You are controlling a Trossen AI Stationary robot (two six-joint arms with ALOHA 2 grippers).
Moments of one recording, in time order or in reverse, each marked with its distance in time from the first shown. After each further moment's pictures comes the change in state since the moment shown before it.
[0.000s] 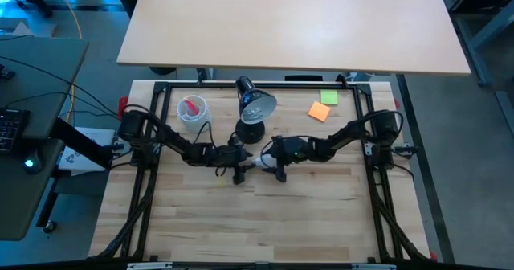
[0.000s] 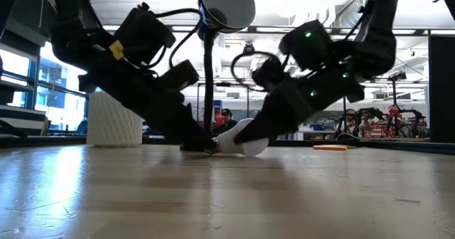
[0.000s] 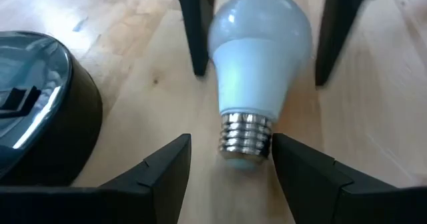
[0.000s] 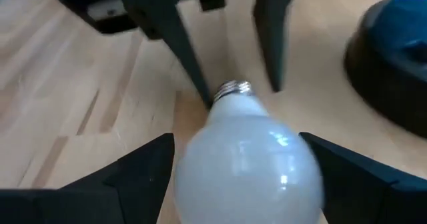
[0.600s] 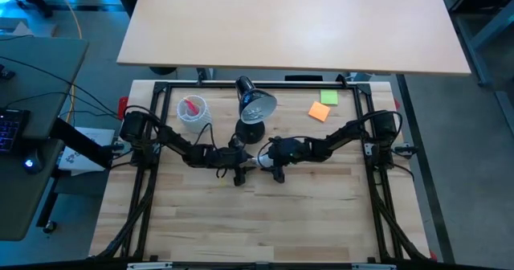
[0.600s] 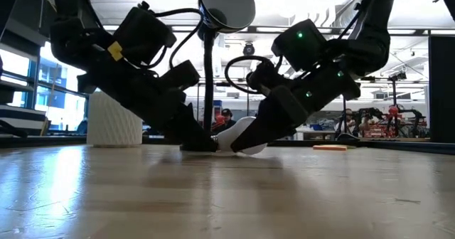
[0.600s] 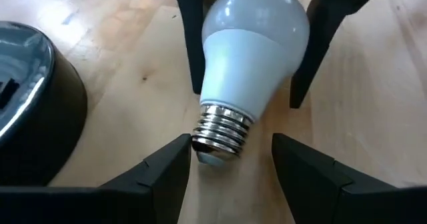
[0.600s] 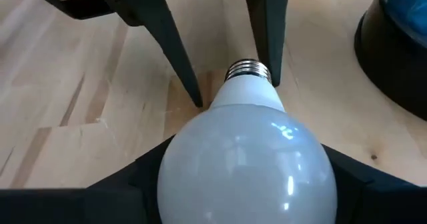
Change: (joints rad) left arm -0.022 0.010 0.009 -0.006 -0.004 -0.050; right arm 0.002 0.008 0.046 -0.091 0.020 0.010
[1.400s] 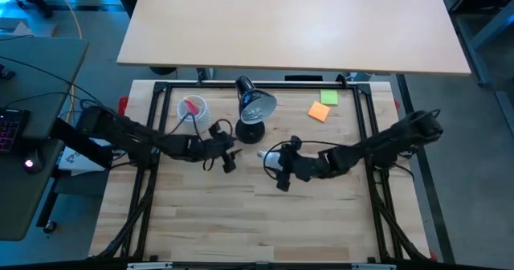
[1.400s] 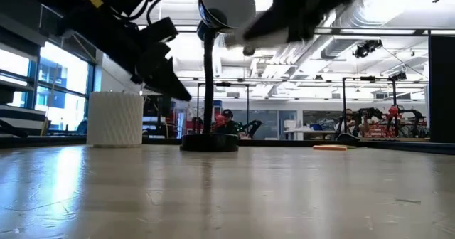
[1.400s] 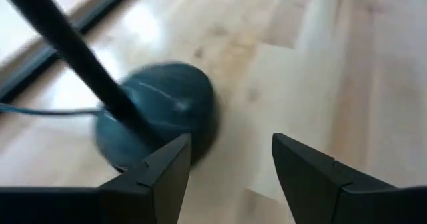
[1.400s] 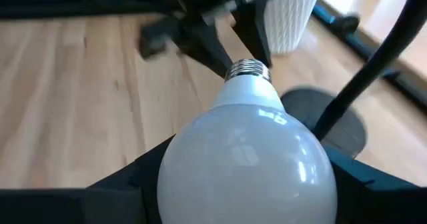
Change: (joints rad) left arm 0.007 -0.460 -0.001 -0.522 -0.274 0.005; right arm 0.318 -0.411 0.220 -0.624 0.633 0.141
